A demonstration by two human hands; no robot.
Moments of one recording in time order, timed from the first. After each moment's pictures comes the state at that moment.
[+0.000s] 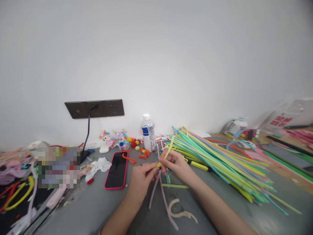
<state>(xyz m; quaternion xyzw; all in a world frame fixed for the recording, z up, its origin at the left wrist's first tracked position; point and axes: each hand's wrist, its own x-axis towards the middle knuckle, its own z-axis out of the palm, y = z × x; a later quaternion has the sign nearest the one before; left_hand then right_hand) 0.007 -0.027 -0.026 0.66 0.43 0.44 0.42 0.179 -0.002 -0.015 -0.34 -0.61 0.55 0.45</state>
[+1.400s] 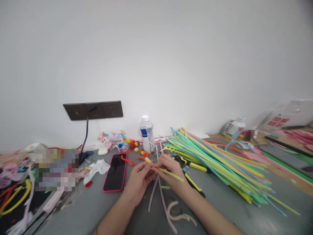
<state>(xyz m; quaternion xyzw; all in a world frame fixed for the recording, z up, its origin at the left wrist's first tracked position) 0.016 -0.020 -0.027 0.20 0.38 0.52 0.74 0.164 -0.009 -0.035 -0.35 -0.76 0.17 0.52</state>
